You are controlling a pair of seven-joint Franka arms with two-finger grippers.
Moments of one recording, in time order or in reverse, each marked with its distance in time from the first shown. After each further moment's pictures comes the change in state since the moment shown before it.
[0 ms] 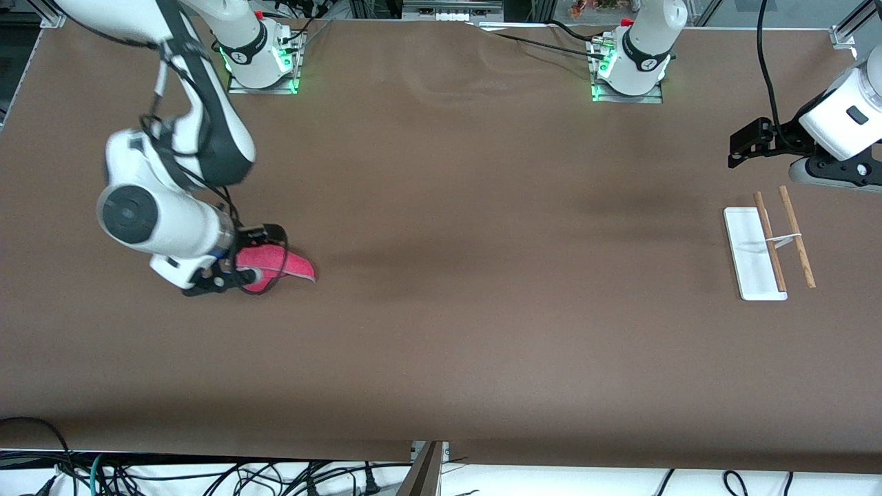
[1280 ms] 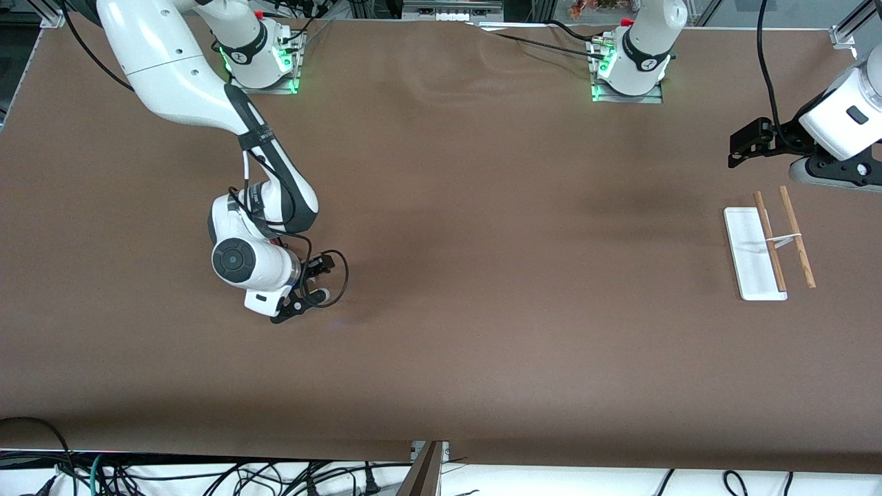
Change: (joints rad) left arm 0.000 0.000 0.000 0.000 0.000 -0.001 0.000; right arm 0.021 0.254 0.031 -0.022 0.000 0.322 -0.209
